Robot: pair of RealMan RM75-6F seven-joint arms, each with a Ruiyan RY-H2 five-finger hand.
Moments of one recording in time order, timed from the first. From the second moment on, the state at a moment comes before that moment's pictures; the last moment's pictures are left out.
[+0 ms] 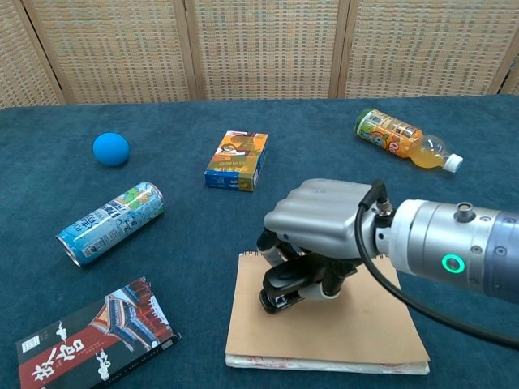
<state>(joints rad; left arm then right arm) -0.08 -1.02 -0.01 -1.74 1.51 1.44 0.08 0.77 -1.60 0.14 -1.71 -1.19 0.80 -0.86</state>
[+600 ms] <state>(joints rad) -0.08 -1.02 -0.01 -1.74 1.51 1.46 0.07 0.76 -1.39 0.07 -1.90 -1.26 0.91 -0.83</state>
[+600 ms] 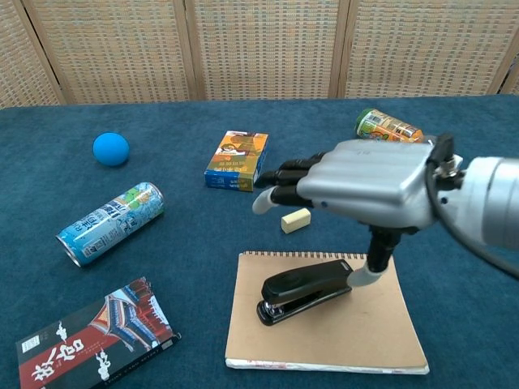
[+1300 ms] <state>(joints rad) -0.05 -1.06 0.02 -1.73 1.59 1.50 0.13 0.29 -1.24 -0.06 -1.43 -1.59 1.60 -0.06</state>
